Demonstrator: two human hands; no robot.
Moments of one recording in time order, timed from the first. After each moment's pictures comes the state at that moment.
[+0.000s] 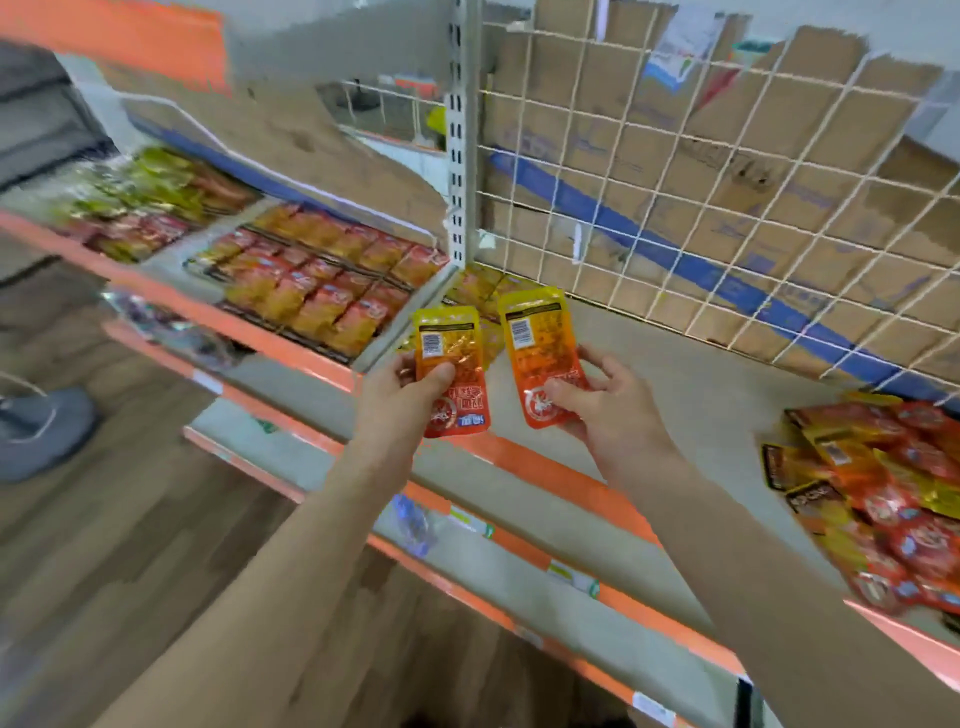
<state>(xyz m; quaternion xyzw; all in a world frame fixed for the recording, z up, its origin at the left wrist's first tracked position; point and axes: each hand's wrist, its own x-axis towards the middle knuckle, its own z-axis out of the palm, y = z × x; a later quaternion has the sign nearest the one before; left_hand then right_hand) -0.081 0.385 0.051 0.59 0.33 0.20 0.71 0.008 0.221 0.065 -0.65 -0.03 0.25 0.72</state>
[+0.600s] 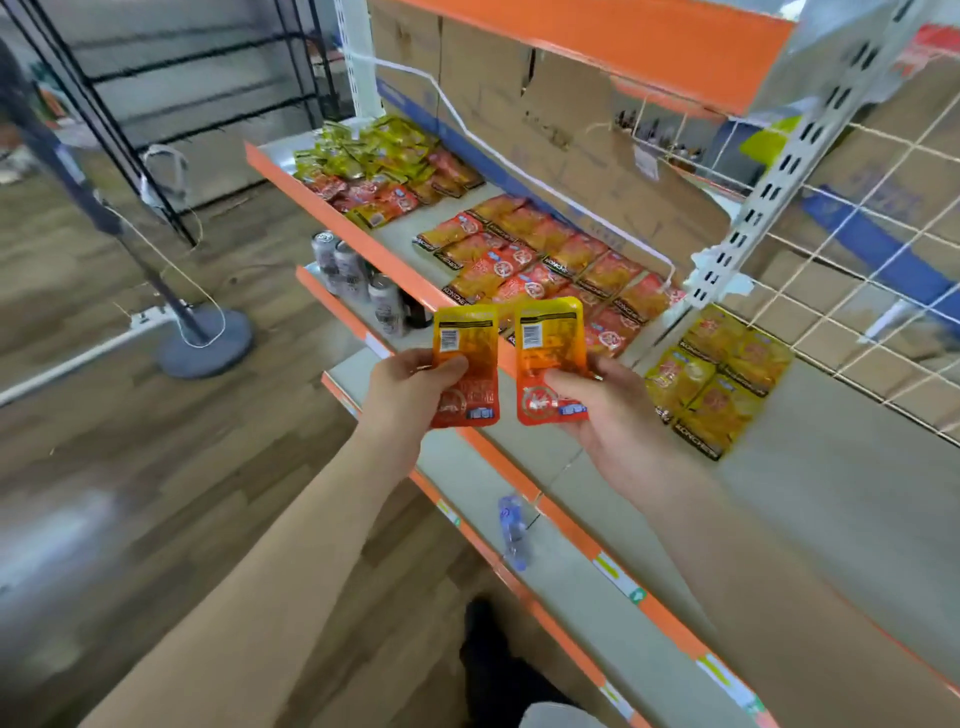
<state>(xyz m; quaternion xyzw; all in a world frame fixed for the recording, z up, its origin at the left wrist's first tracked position) -0.203 0.605 0.047 0.49 0.44 0.27 0.70 -0.073 0.480 0.054 -0.63 -0.13 0.39 0.66</state>
